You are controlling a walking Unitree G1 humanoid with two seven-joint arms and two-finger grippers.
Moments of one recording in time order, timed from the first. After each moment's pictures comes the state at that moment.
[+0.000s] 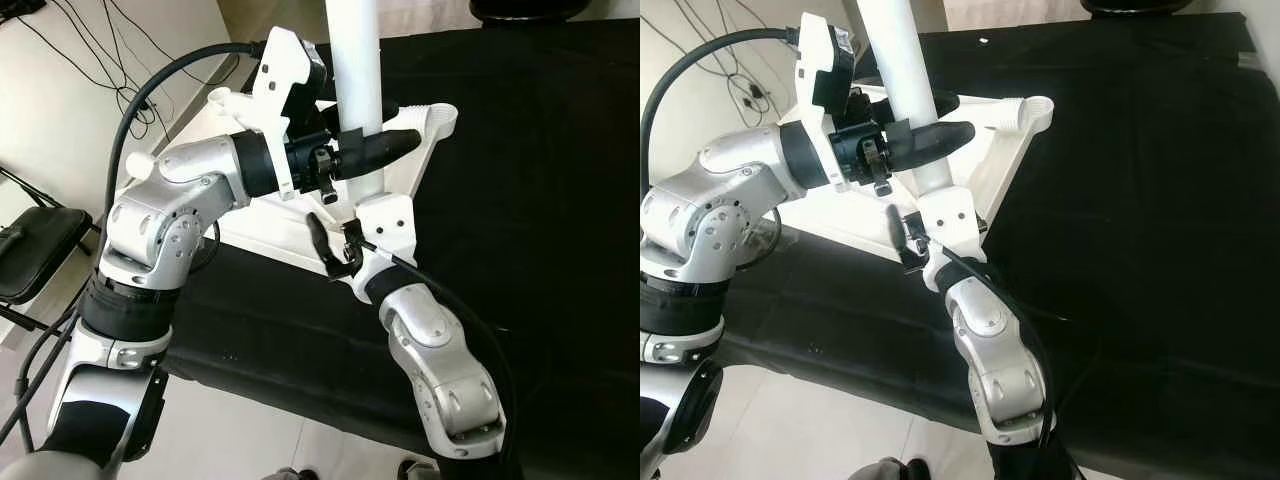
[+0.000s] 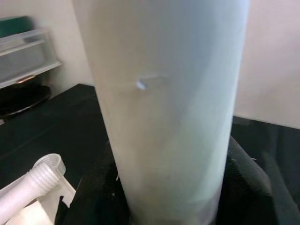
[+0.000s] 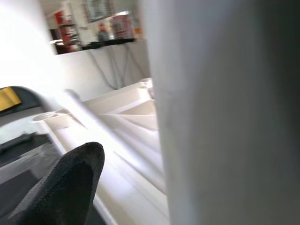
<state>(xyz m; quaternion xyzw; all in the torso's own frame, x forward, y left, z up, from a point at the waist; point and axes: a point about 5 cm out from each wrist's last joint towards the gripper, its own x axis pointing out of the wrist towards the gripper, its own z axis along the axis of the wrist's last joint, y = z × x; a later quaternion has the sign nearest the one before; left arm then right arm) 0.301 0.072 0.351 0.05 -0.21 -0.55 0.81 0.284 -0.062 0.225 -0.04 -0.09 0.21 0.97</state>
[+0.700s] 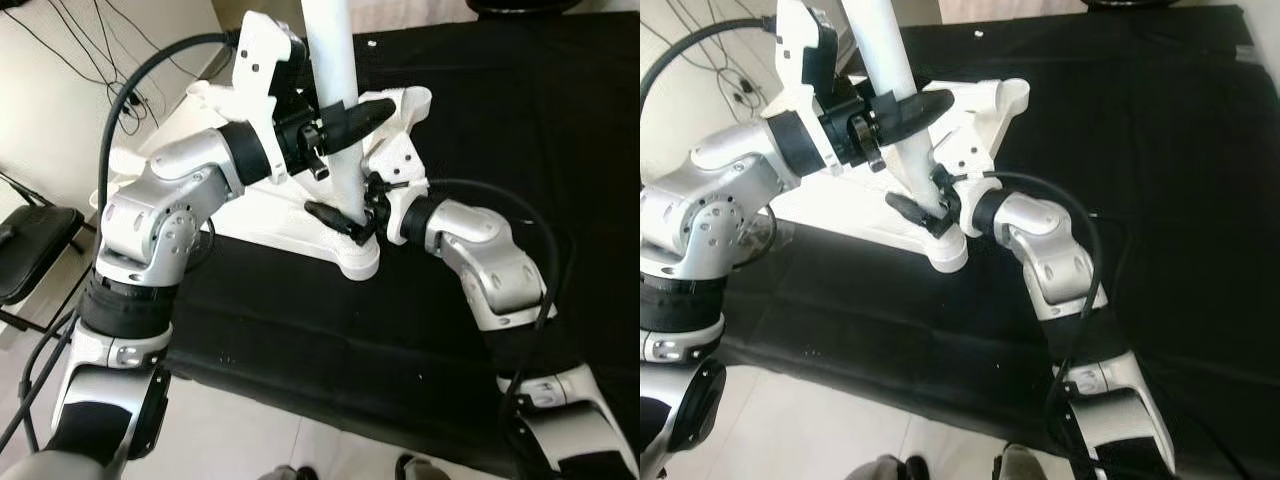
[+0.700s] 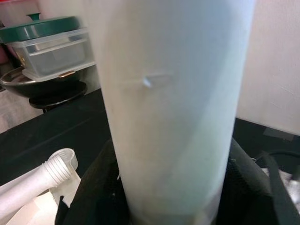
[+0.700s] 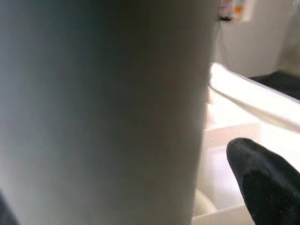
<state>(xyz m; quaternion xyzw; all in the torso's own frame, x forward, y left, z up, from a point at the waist) 0.307 0.078 0.354 0.03 -0.21 -0.52 0.83 0.353 -0.102 0.254 -0.16 -0.04 0.42 0.89</state>
